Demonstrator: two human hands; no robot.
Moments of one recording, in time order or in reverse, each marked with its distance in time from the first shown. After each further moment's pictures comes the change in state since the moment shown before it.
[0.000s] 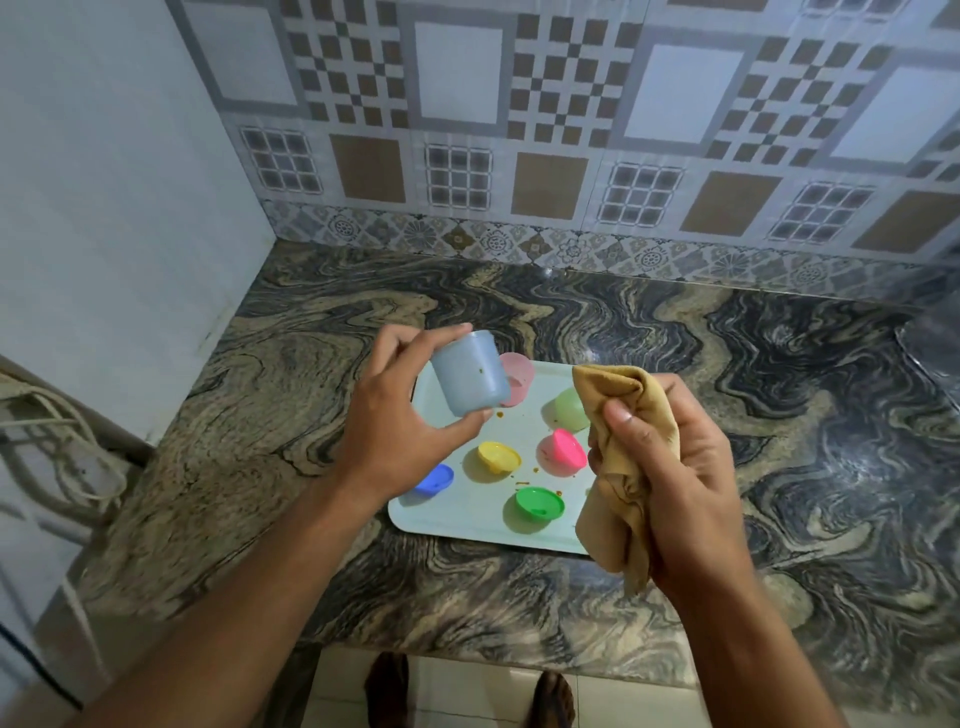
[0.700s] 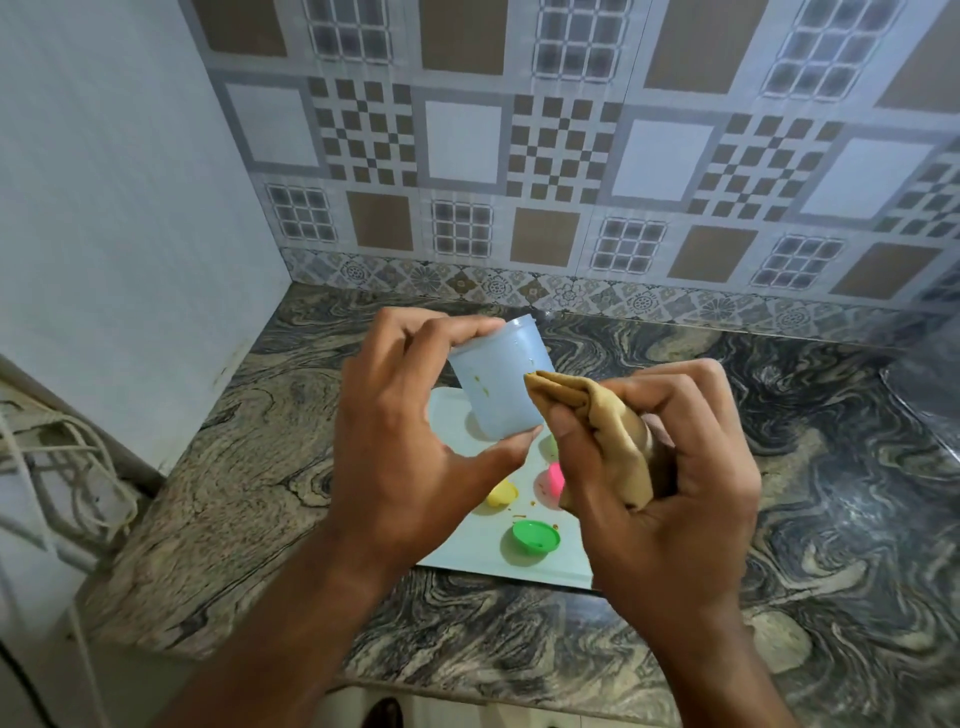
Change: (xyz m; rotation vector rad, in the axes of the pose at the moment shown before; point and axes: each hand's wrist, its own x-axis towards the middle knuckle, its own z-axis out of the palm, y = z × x) left_hand -0.005 0.110 -0.051 0.002 0.177 0.125; right_hand -0.017 -0.053 0.035 -0.580 0.193 -0.670
